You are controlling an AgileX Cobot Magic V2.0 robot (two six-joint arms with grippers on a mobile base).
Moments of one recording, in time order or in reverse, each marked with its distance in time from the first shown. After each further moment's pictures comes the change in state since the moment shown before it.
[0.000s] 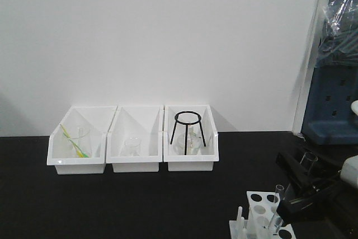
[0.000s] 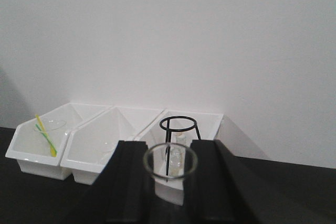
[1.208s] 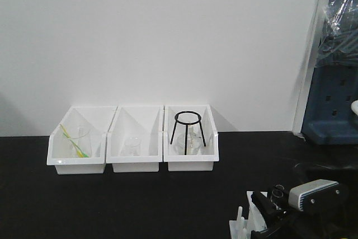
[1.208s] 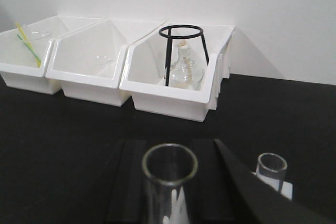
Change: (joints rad) left arm 0.000 0.000 0.000 0.000 0.000 0.000; right arm 0.000 0.368 0.002 -0.019 -0.142 -0.056
